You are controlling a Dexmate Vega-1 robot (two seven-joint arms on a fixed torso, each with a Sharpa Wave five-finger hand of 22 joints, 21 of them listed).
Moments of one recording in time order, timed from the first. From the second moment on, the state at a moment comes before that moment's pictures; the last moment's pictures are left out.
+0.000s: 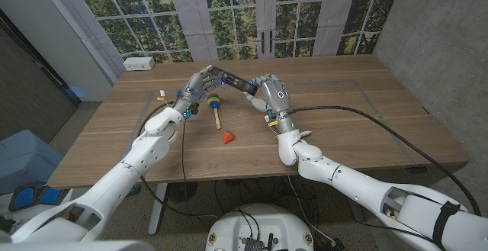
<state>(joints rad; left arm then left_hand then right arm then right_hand) 0.85 0.53 0.34 -1.41 -0.80 -0.26 -0.20 0.55 0.18 0.68 0.15 0.20 0.75 -0.04 0.85 0.50 0.96 -0.12 0.47 0.54 0.78 -0.09 0.33 0.27 0.41 0.04 0.57 0.31 -0.65 -0.37 -0.96 -1.28 -0.75 -0.10 -1.04 1.04 -0.04 0.36 -0.16 0.23 0.93 0.04 0.53 0.27 0.88 -0.02 0.74 0.80 0.87 -0.11 0.45 0.91 0.45 -0.05 0.75 0.19</state>
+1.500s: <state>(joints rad) 0.96 0.66 0.34 -1.63 -0.39 -0.26 0.16 0.55 0.17 0.70 0.02 0.19 0.80 -0.02 0.83 0.40 0.98 -0.12 0.44 0.50 0.73 -0.08 0.33 0.31 0.33 0.03 0.57 0.29 -0.69 -0.38 -0.92 -1.37 -0.69 -0.19 -0.96 1.04 -0.04 0.36 -0.16 0.23 0.93 0.04 0.53 0.28 0.88 -0.02 0.74 0.80 0.87 -0.11 0.42 0.95 0.45 -0.05 0.77 0.19</state>
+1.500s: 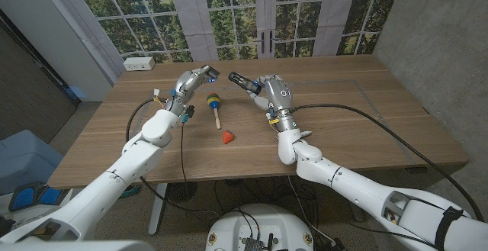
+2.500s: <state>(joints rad) 0.92 0.83 0.42 -1.89 -0.18 0.21 0.21 0.62 0.19 0.64 -0.06 0.17 0.86 0.00 0.78 0.34 1.03 -0.11 0.43 0.47 0.80 -0.09 0.41 0.37 0.33 0.00 0.60 0.28 -0.78 -0.41 -0.84 -1.51 -0.61 -0.33 -0.85 1.04 -0.04 0.36 -0.16 0.22 0.93 0.04 0.53 0.28 0.88 -0.02 0.74 0.81 0.87 -0.11 0.40 0.97 0.44 -0.04 0.77 0.19</state>
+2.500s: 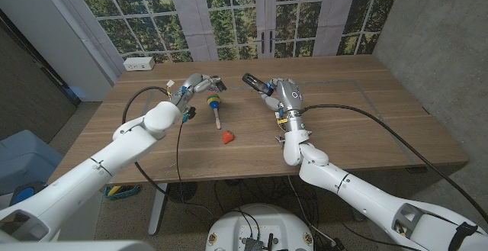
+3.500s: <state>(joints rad) 0.73 0.88 0.62 -2.00 0.06 0.64 0.11 0.70 0.17 0.59 -0.12 0.17 0.91 0.00 0.75 0.32 1.06 -0.11 0.45 0.46 0.78 -0.09 0.43 0.41 0.32 -0.02 0.64 0.28 -0.75 -0.42 -0.87 -1.59 -0.56 -0.59 -0.58 1.03 -0.04 0.36 -0.16 0.23 0.93 0.04 0.53 0.28 0.88 -0.02 0.73 0.81 0.87 -0.11 0.38 1.00 0.40 -0.03 0.77 0.18</state>
